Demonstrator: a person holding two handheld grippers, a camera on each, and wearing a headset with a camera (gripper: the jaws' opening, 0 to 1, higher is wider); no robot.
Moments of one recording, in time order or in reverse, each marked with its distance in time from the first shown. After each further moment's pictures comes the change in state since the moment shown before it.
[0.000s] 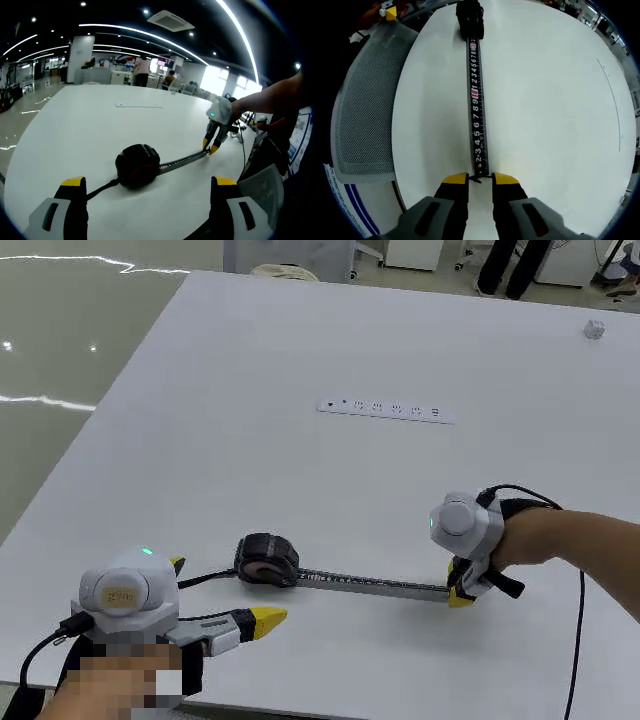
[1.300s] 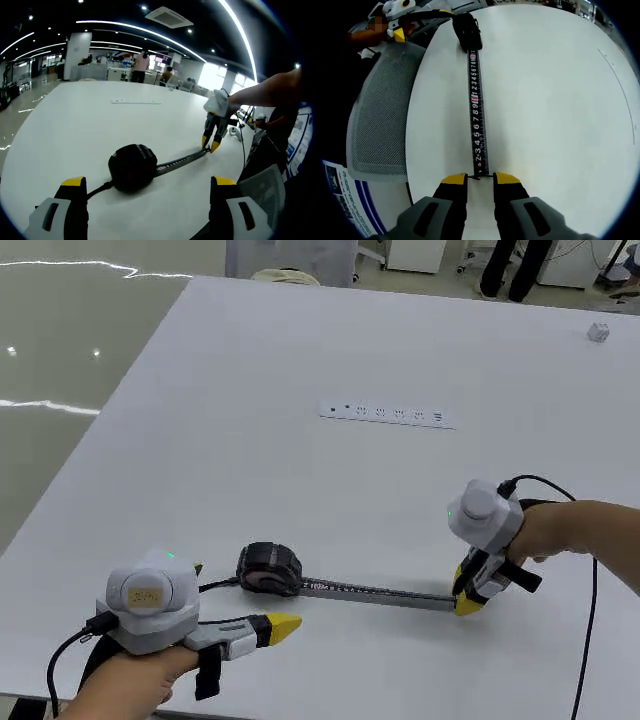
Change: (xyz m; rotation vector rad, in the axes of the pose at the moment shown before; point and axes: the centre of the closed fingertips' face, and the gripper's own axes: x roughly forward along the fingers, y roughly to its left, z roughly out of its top) left arm 0.018 -0.007 0.001 -0.002 0.028 -0.027; right arm -0.002 0.005 0.001 0.056 -0.108 0.171
